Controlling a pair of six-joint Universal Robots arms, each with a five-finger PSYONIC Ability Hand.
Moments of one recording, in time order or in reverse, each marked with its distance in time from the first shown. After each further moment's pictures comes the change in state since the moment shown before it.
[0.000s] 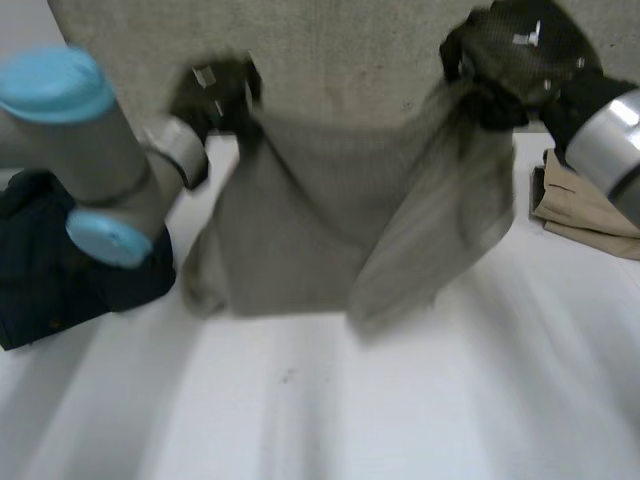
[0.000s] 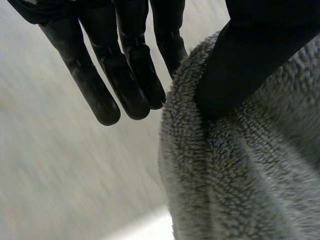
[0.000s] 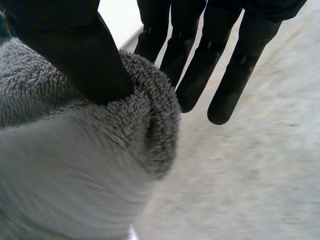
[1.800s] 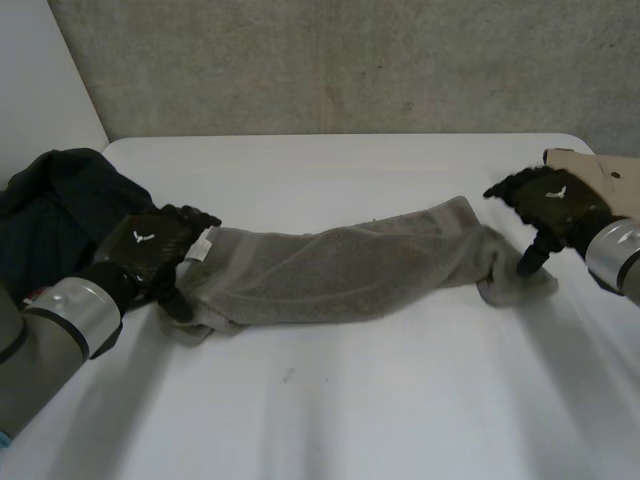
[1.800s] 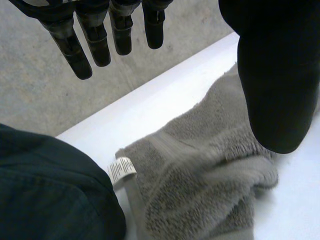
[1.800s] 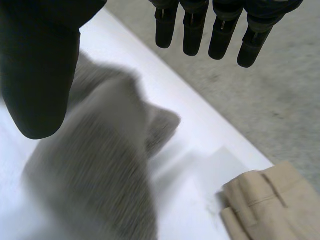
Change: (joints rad) left arm 0.214 0.533 -0.994 0.032 0.165 0.309; right arm -0.218 0.237 0.143 0.171 0.065 -0.175; left_hand -0.956 -0.970 -0.958 -0.982 -0.915; right_hand -0.798 -0.891 -0.914 -0.912 -0.892
